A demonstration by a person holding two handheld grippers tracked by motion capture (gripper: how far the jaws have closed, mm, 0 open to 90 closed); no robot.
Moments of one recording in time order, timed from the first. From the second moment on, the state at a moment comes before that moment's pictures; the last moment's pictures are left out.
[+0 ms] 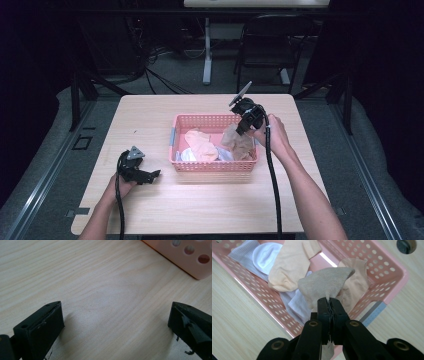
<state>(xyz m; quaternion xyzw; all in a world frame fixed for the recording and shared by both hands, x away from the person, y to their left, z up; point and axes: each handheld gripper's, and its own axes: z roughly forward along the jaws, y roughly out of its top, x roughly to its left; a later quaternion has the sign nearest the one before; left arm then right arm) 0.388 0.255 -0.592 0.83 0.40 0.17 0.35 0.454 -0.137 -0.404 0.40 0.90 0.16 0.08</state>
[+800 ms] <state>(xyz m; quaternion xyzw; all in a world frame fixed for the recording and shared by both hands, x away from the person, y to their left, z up) 0.388 0.255 -0.592 0.83 0.40 0.17 0.35 0.435 -0.147 -0.346 0.38 0.90 0.19 0.11</state>
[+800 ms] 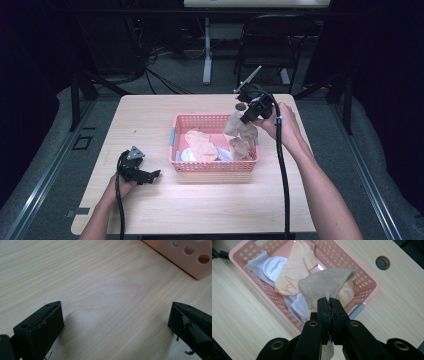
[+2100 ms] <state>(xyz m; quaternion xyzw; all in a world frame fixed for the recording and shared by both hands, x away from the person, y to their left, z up) 0.388 0.255 -0.592 0.83 0.40 0.17 0.35 0.421 -0.236 -0.325 0.43 0.87 0.18 0.13</state>
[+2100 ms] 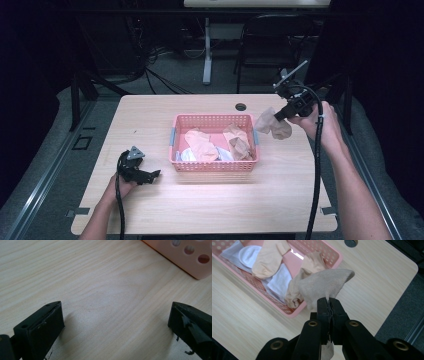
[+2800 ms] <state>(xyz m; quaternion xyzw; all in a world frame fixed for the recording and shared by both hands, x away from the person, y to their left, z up) 0.388 0.255 -0.592 0.83 0.40 0.17 0.35 0.420 -0.319 -0.360 0.51 0.84 0.14 0.14</state>
